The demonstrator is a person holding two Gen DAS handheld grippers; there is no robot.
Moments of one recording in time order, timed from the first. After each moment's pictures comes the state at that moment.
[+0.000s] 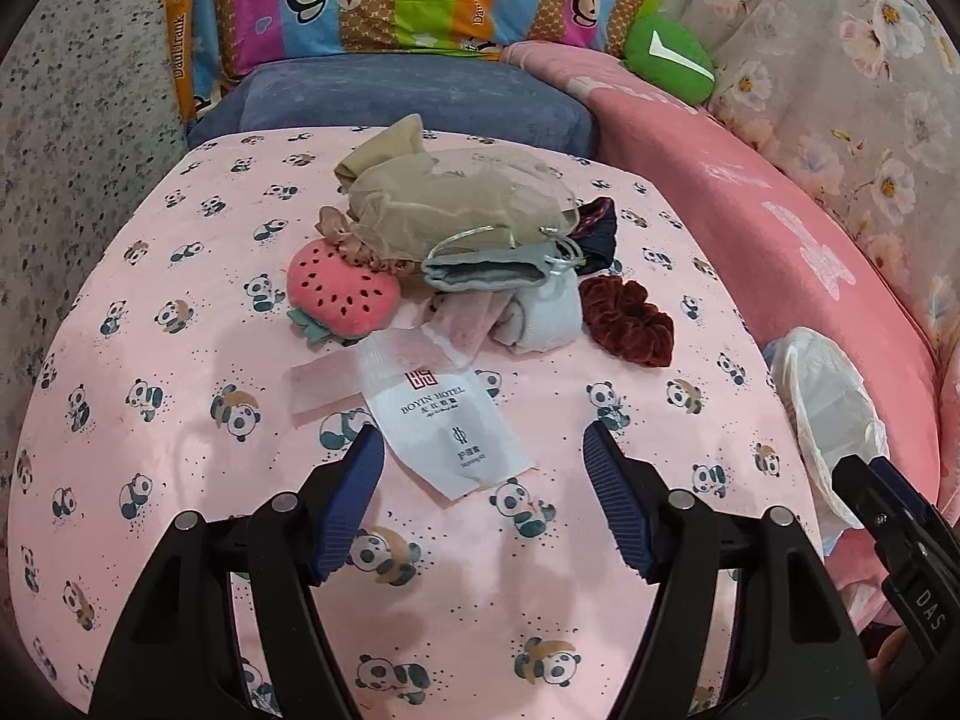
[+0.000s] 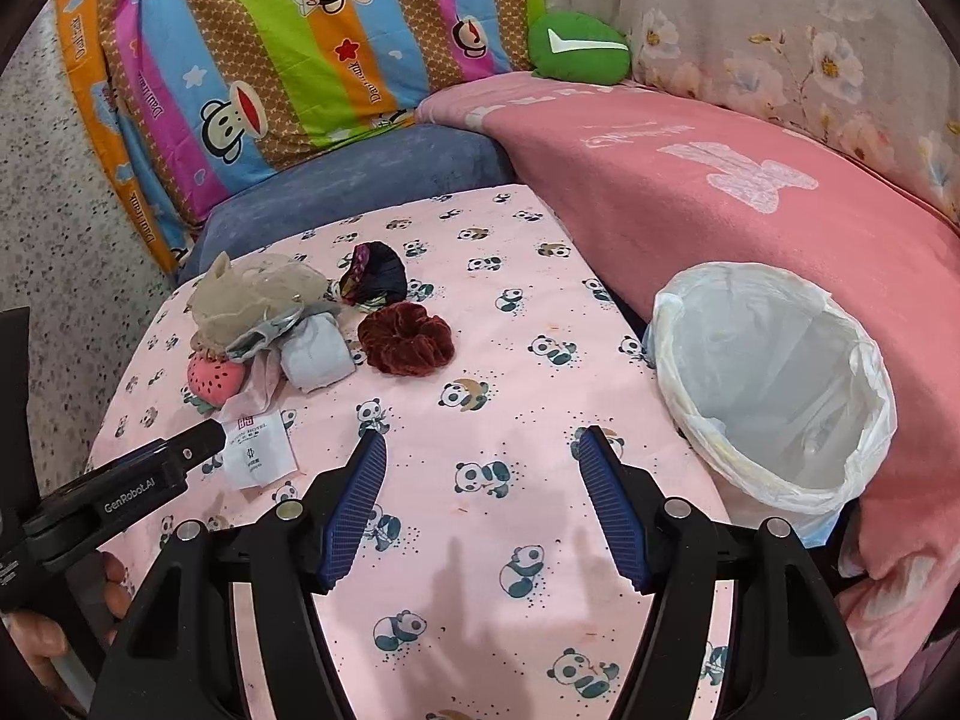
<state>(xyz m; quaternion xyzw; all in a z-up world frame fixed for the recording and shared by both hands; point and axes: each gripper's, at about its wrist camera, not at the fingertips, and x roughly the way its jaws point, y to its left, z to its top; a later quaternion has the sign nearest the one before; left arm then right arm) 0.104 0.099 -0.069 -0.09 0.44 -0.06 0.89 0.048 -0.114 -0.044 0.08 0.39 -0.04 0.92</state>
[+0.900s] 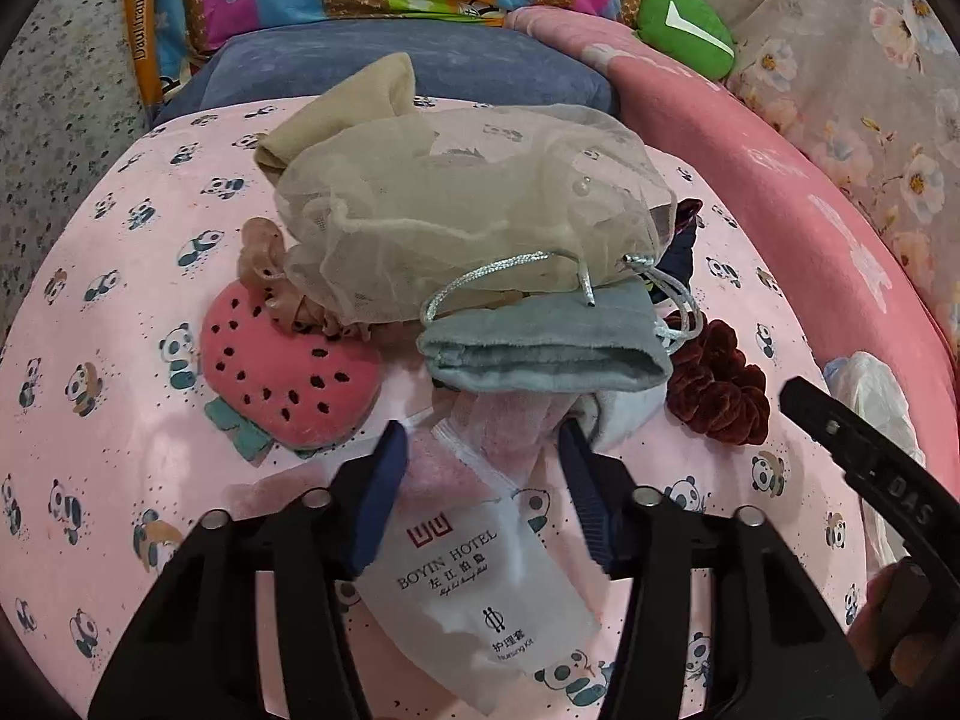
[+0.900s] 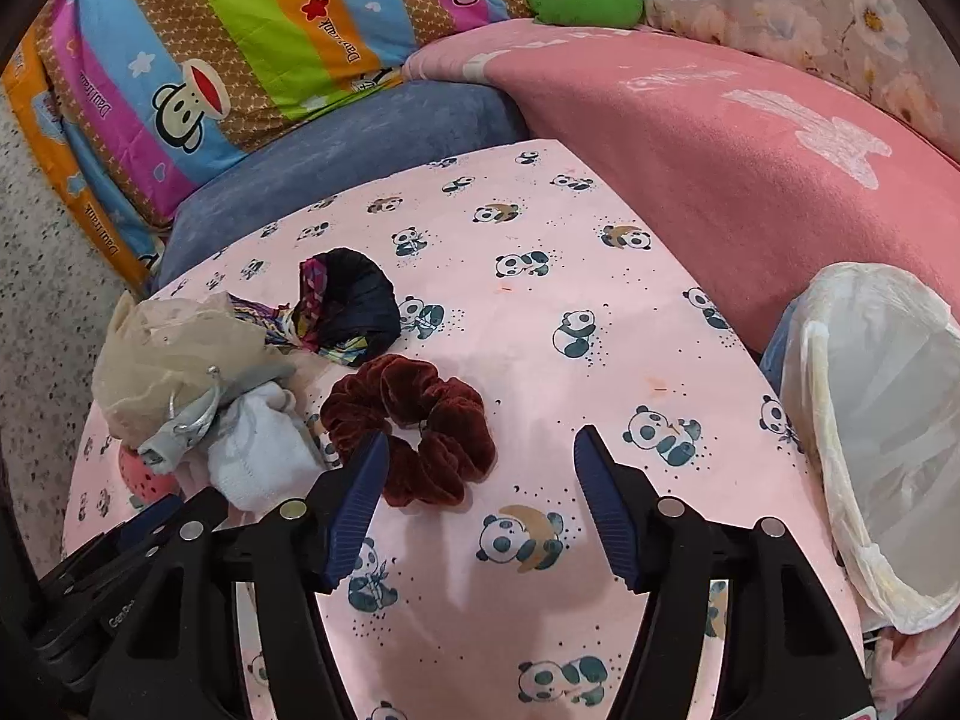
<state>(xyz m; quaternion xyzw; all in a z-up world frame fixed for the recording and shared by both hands) 0.200 0.100 -0.121 -0.09 0.47 -0.07 0.88 0.190 -0.104 -0.106 0.11 0.43 -0.04 0.89</state>
